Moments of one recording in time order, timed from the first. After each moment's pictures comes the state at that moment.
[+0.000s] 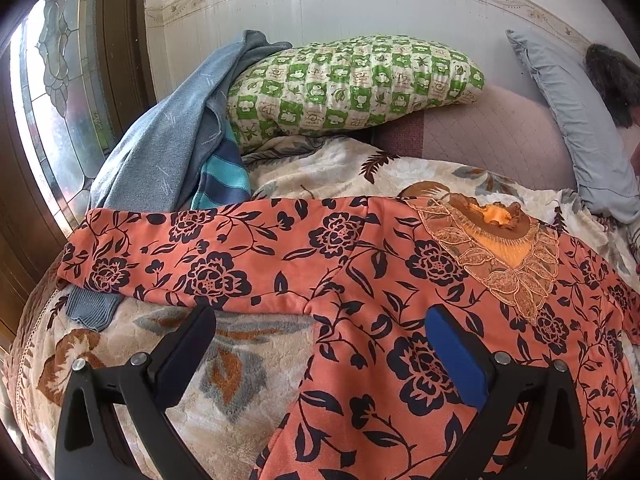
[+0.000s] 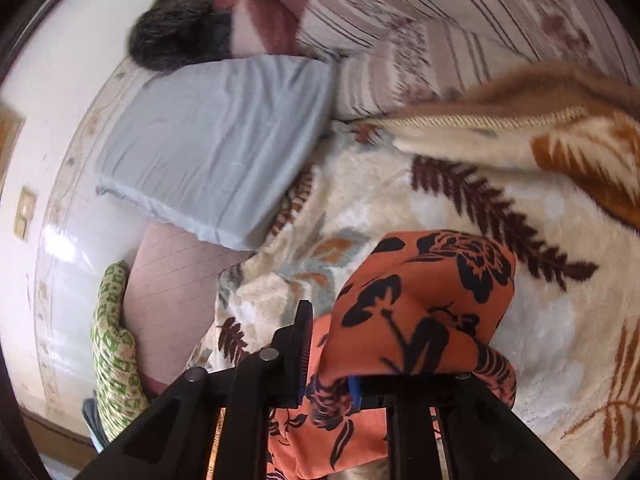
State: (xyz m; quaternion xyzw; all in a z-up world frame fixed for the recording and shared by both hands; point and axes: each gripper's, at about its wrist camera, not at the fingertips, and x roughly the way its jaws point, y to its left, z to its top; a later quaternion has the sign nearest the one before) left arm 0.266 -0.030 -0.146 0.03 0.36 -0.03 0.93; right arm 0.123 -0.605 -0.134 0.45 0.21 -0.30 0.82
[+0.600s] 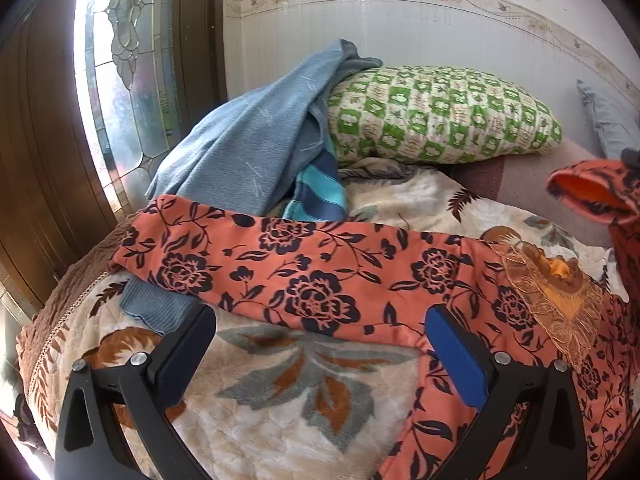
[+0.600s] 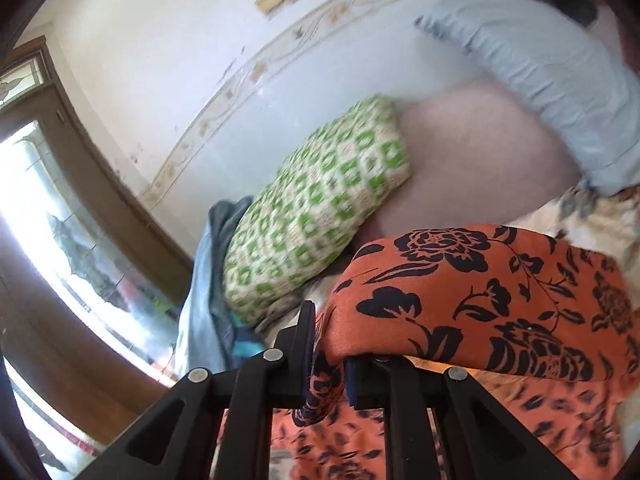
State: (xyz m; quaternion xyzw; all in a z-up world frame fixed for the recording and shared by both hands) left arm 0.280 0.058 -0.134 -0.02 0.33 0.07 0.94; right arm 0.321 -0.257 -0.055 0.33 0.30 0.09 0.89
